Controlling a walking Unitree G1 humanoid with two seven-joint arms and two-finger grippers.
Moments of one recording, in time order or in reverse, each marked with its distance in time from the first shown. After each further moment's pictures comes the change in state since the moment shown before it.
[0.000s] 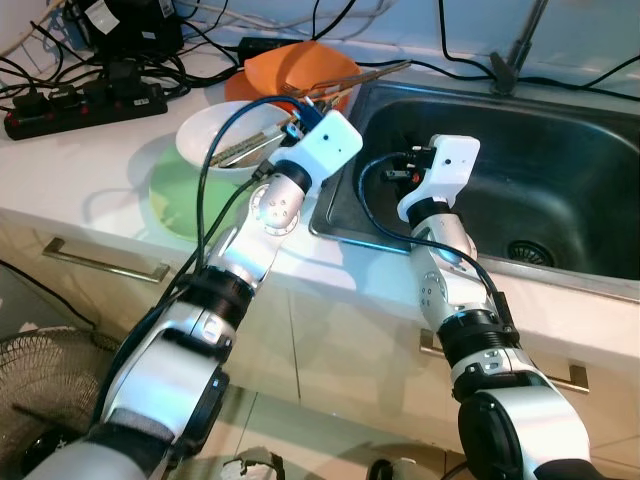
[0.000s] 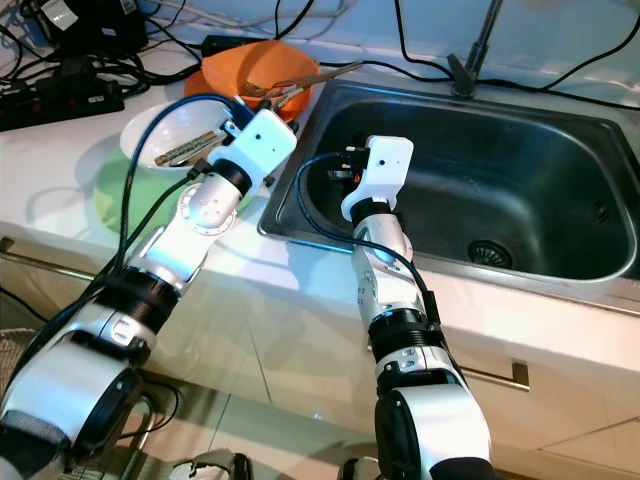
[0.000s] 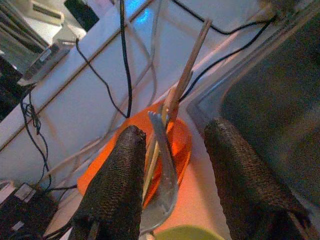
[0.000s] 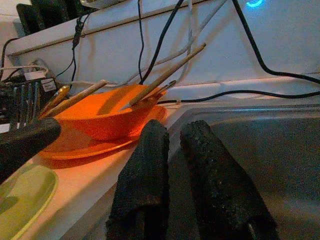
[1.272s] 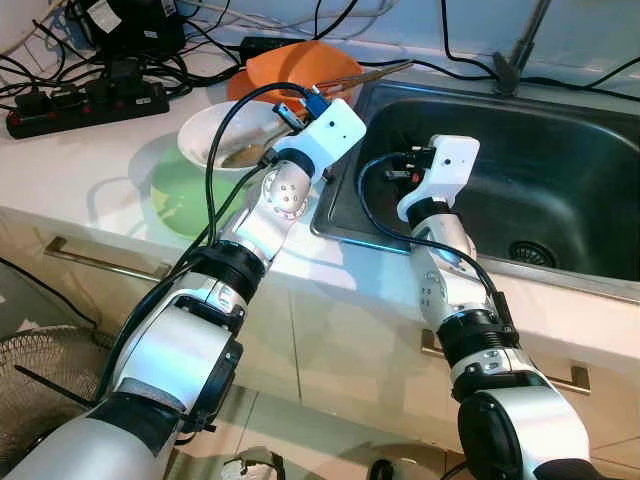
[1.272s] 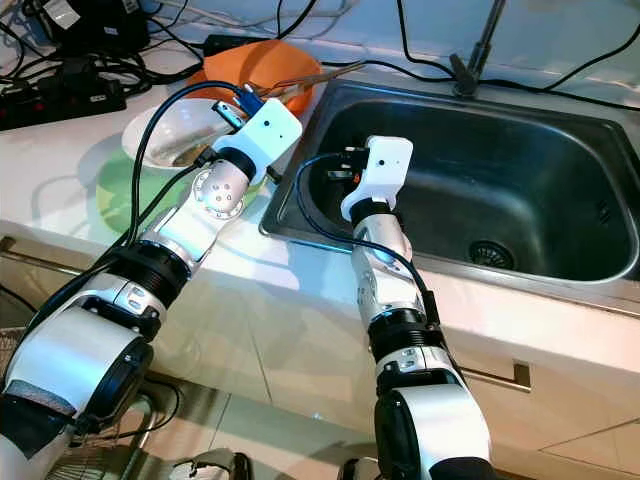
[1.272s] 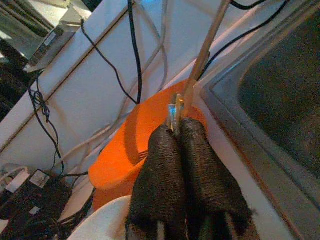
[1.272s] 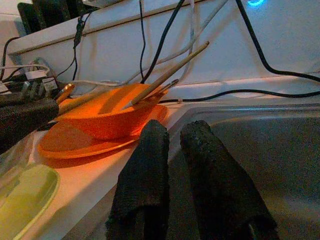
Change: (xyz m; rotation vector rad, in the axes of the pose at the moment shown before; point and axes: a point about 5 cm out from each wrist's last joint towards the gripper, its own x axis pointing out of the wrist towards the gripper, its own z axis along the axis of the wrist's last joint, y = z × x) left arm 0.013 0.004 -0.001 0.035 0.077 0.036; right arm 0.000 0.000 0.000 0.001 0.001 0.000
